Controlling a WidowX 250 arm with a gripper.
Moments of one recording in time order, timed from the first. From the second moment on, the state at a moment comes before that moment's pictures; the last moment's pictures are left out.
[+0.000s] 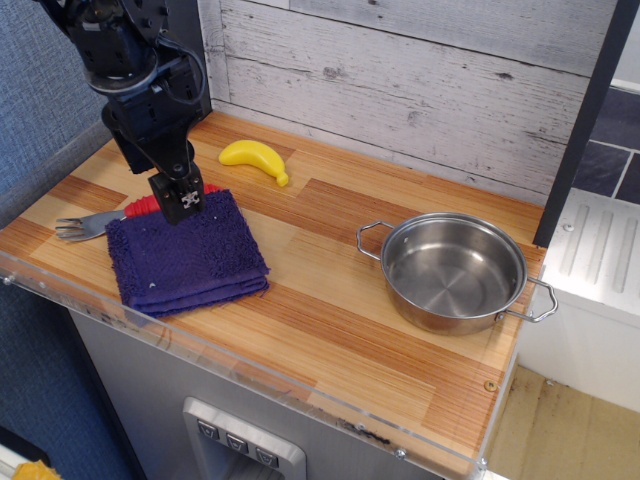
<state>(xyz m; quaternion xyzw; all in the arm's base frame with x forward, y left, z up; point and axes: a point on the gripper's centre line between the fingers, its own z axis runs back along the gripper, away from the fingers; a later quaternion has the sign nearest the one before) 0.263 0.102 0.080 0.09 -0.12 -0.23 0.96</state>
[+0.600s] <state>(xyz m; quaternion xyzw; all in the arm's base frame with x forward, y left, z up) 0.263 0.098 0.059 0.08 -0.10 -0.23 0.96</state>
